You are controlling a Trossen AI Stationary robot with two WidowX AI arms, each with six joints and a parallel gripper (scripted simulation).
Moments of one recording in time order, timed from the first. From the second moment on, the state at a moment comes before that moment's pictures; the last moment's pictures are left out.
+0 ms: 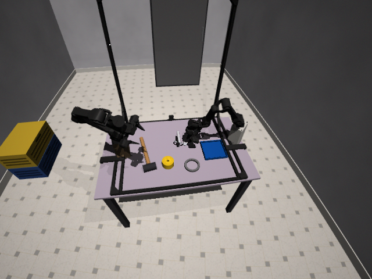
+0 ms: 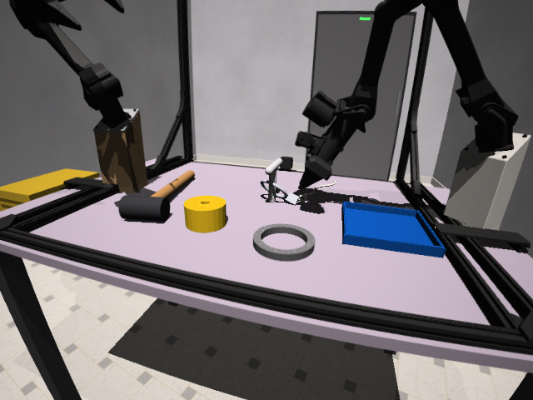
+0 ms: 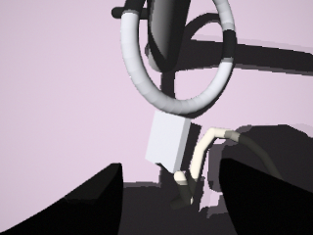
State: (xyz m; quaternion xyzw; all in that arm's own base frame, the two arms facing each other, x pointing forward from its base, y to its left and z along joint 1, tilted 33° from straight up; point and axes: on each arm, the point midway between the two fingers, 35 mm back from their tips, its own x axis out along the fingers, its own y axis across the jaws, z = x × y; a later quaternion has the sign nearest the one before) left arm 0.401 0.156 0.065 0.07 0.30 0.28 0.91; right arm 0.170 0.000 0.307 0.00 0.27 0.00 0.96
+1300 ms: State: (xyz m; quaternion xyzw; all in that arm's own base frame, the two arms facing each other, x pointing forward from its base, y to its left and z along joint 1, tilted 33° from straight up) left arm 0.427 0.178 0.042 0.07 0.30 0.28 0.91; right arm 0.170 0.000 0.307 0.00 0.27 0.00 0.96
